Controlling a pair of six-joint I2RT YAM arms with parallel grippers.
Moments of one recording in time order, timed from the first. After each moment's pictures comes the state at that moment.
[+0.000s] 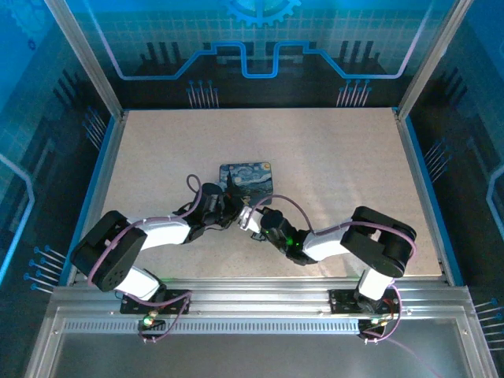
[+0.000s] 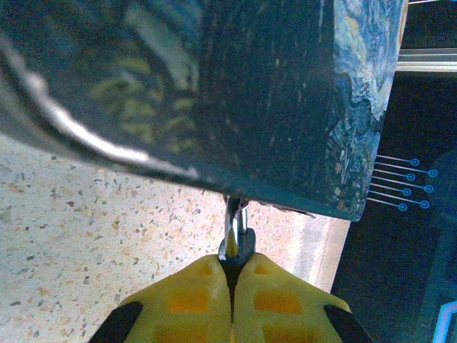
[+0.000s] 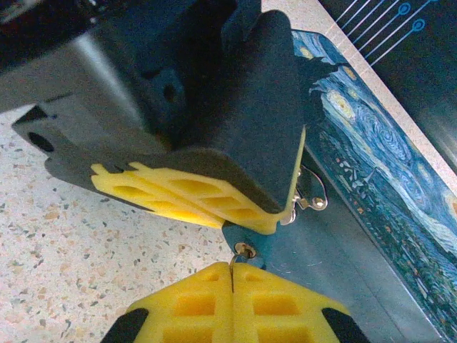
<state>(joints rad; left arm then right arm) -0.56 1.49 0.52 0.36 0.24 -1.35 1.02 1.70 0.56 0.66 0.39 -0.41</state>
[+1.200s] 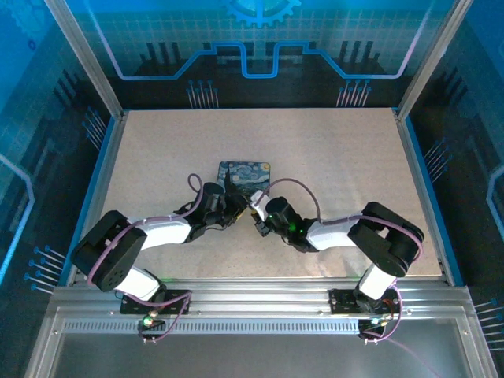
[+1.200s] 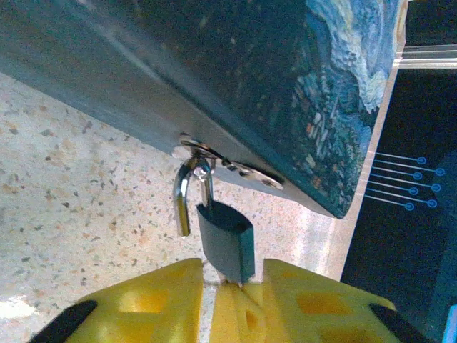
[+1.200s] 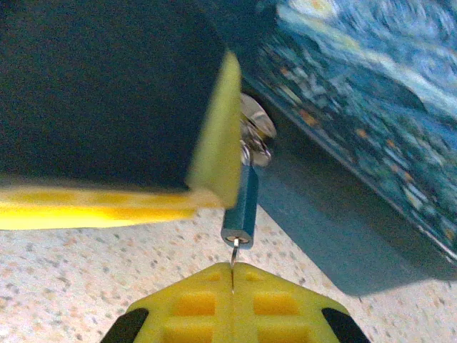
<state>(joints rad) -0.57 1.49 0.54 0.33 0.22 -1.32 0.88 1.67 0.62 0.45 0.15 0.00</state>
